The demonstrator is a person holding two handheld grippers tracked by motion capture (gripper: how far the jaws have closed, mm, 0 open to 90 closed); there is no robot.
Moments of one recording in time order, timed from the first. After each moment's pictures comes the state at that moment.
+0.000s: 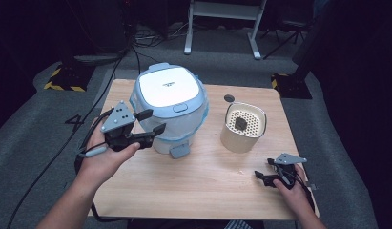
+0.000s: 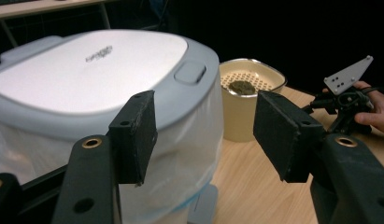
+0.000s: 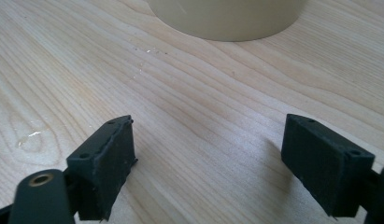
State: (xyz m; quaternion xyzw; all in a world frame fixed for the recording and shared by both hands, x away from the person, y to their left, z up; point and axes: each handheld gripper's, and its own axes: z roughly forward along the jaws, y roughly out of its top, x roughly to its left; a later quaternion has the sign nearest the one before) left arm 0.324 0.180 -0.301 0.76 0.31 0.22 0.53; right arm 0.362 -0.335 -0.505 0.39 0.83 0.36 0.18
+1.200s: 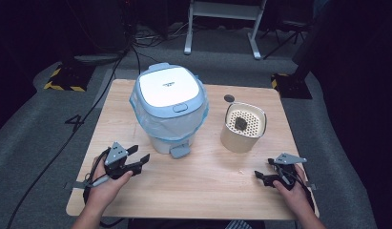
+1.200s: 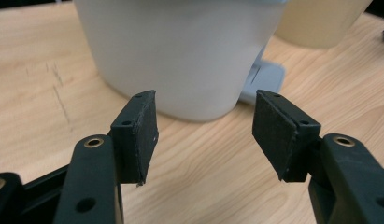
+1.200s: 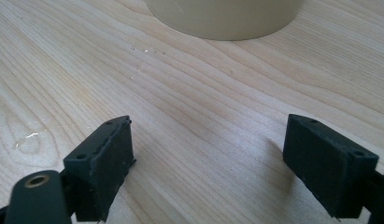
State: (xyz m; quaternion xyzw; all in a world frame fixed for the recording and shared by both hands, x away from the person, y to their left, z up) left arm 0.328 0.222 -0.469 0.75 0.42 0.20 0.47; right arm 0.362 -0.335 -0.505 0.39 0.83 0.36 0.18
